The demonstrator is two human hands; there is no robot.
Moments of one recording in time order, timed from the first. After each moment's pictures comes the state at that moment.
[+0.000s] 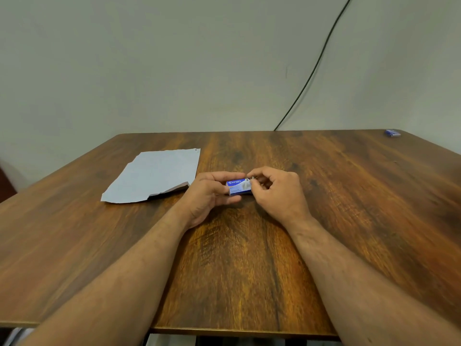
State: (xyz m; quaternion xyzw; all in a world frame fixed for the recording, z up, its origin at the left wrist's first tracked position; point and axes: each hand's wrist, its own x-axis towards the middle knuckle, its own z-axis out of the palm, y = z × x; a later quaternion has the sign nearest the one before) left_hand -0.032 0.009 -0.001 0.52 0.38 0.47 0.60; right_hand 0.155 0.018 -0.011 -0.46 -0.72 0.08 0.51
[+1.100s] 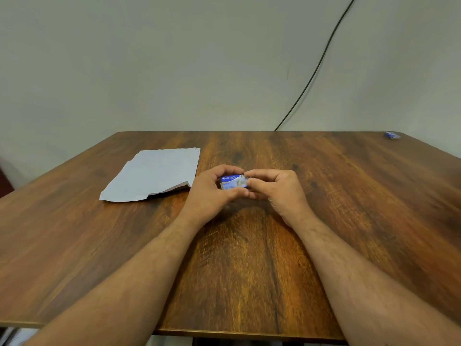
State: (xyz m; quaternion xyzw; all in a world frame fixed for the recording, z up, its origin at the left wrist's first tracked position) left_hand -0.020 0.006 -0.009 0.67 0.47 0.50 0.29; right_hand 0.156 0.016 -0.002 -0.40 -0.59 0.46 0.53
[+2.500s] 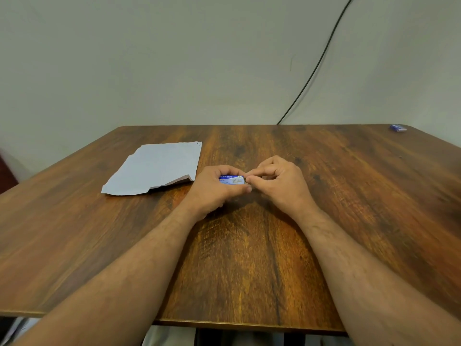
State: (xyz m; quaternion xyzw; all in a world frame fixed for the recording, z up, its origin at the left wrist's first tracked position) left_hand -0.022 0.009 -0.007 0.66 0.49 0.44 0.35; right_hand 0.162 0.013 -0.001 -0.46 -0.73 0.19 0.47
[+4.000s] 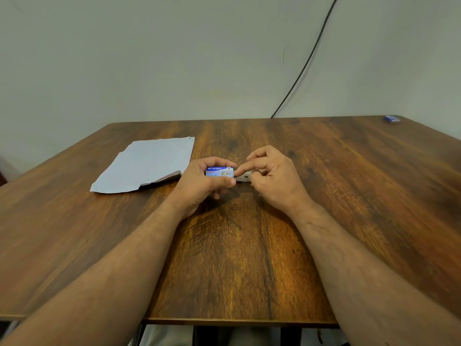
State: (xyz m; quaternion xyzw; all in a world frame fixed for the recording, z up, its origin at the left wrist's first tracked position) left_hand -0.026 0.007 -0.005 0.63 0.45 0.47 0.42; right_hand 0.163 0.006 0.000 -0.43 -0.76 0.15 0.46
